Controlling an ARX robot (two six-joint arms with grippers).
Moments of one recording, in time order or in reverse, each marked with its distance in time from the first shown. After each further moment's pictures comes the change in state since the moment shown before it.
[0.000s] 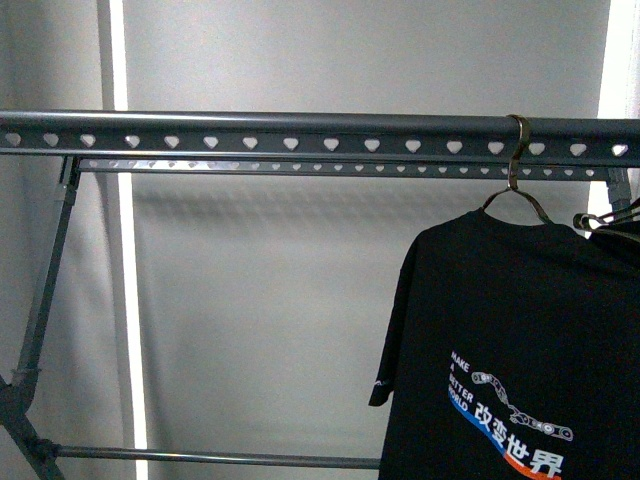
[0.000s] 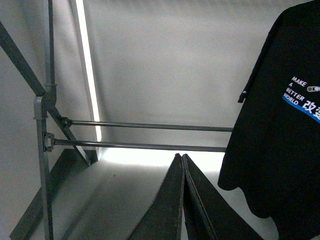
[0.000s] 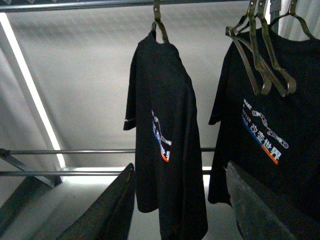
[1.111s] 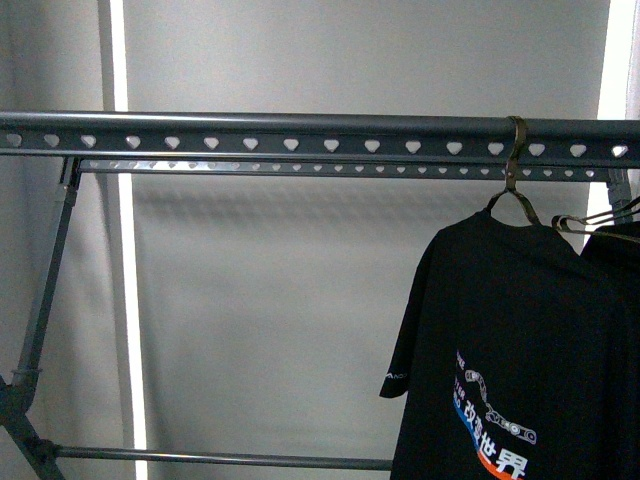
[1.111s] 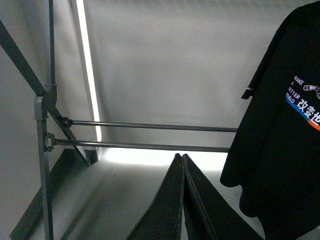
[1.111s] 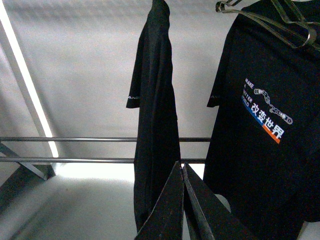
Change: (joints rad) left arm 0.000 0.000 0.000 0.000 0.000 0.000; right arm 0.000 -0.229 -0.322 0.094 0.000 -0.021
